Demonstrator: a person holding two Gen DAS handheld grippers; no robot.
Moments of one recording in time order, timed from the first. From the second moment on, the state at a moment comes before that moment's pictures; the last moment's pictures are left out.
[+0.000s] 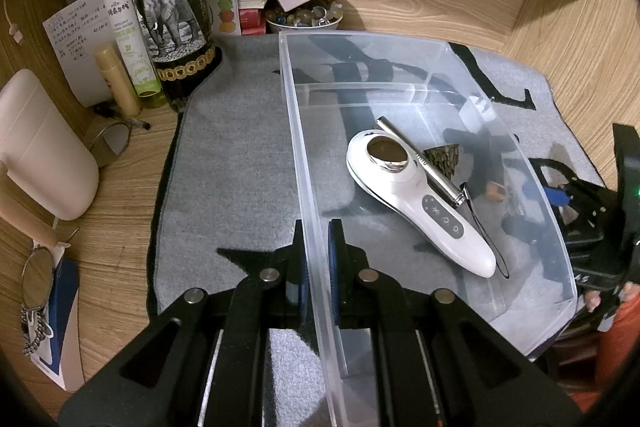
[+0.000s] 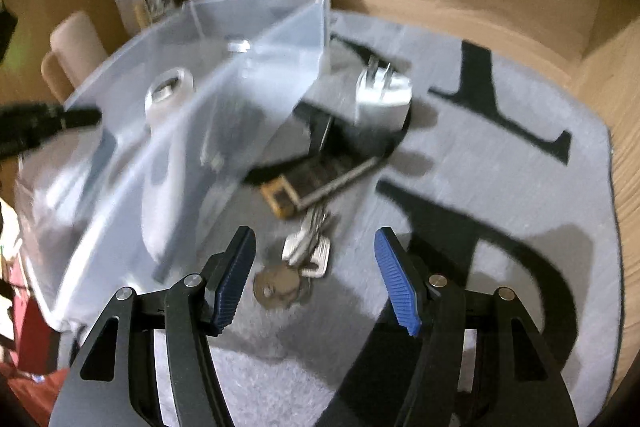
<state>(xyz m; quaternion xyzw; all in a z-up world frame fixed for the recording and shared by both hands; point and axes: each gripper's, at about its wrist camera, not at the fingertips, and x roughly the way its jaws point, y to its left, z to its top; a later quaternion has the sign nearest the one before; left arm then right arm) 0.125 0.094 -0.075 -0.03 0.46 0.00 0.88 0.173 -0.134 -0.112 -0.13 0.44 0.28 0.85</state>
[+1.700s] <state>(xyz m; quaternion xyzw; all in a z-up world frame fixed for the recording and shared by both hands) 0.127 0.089 -0.075 -0.03 0.46 0.00 0.89 0.156 -0.088 0.000 -0.12 0.26 0.33 0.90</state>
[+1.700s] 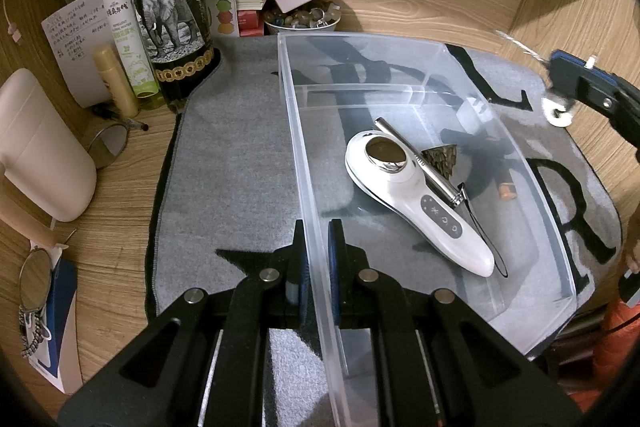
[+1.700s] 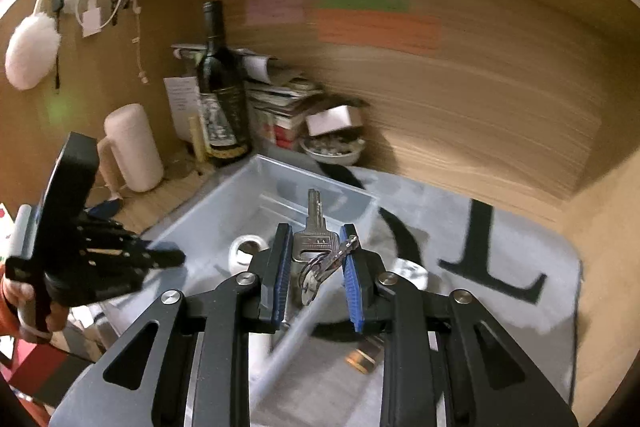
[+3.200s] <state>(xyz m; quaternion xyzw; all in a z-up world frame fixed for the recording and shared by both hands) 0.127 0.091 -0.075 -0.03 0.46 0.00 0.89 0.179 -0.044 -0.039 -0.18 0.33 0.35 0.86</state>
